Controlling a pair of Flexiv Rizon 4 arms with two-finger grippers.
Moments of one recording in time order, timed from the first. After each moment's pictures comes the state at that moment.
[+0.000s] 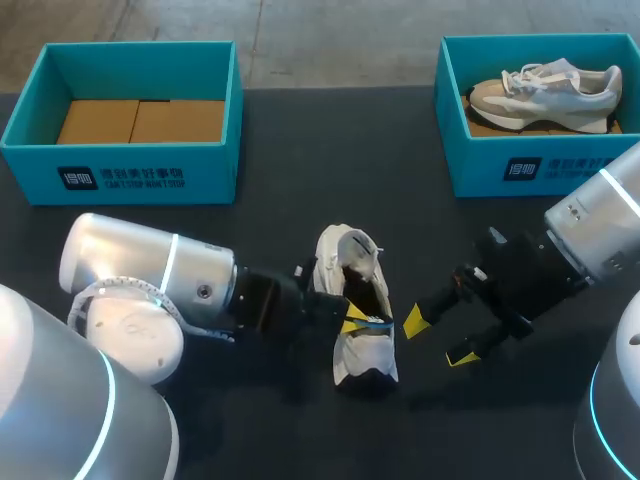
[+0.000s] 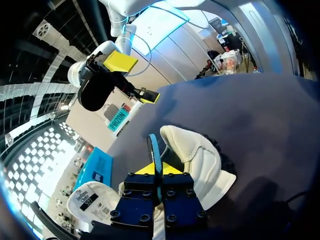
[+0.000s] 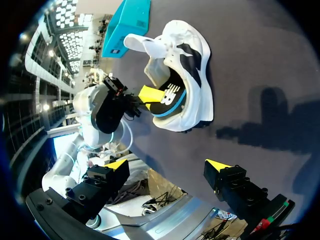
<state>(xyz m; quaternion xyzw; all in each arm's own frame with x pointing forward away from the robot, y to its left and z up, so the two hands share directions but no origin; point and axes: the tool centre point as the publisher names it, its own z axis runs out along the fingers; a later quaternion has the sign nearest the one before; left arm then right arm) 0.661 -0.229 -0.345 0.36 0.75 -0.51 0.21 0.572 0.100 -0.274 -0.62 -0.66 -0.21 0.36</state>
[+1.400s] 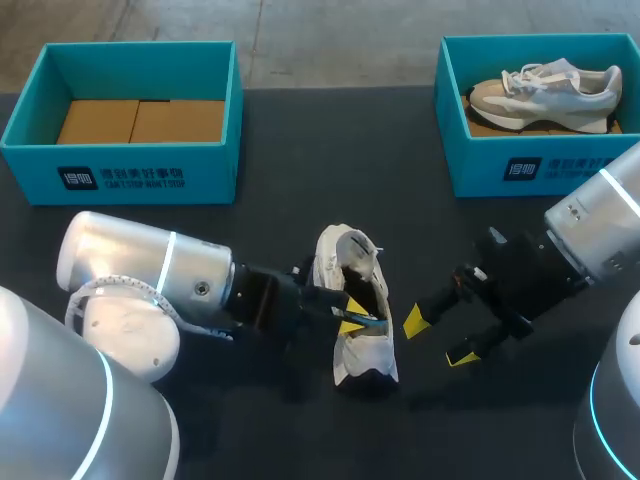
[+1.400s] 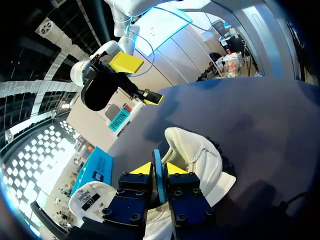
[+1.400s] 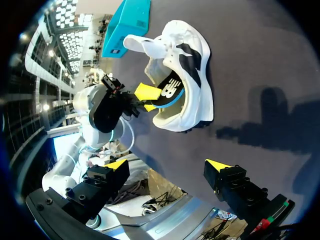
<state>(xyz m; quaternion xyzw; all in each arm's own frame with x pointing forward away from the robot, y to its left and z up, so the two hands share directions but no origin) 0.661 -0.226 -0.339 0.35 0.75 -0.52 0.21 0.572 0.100 -0.274 -0.62 -0.66 -0.21 0.36</state>
